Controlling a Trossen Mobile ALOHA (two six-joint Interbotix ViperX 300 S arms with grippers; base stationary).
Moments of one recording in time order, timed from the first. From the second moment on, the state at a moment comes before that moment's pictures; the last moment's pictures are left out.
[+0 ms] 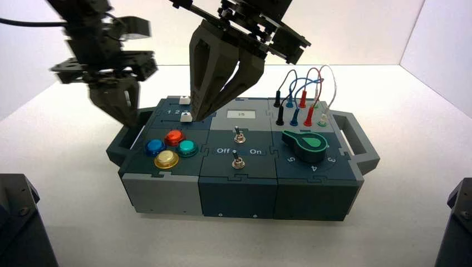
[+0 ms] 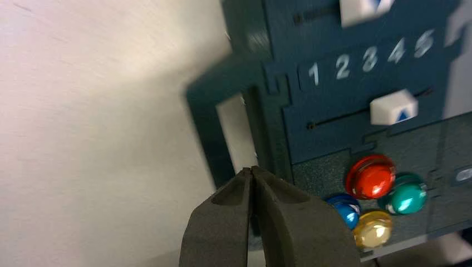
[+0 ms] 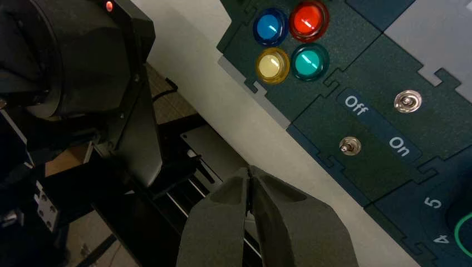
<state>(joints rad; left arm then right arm) -0.40 -0.06 0.95 -0.23 0.71 0.07 1.04 -0.16 0.70 0.56 0.76 0.10</state>
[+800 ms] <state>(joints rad) -0.42 -0.03 0.94 -0.23 0.70 0.06 1.04 -0.01 0.72 0.61 0.73 0.10</state>
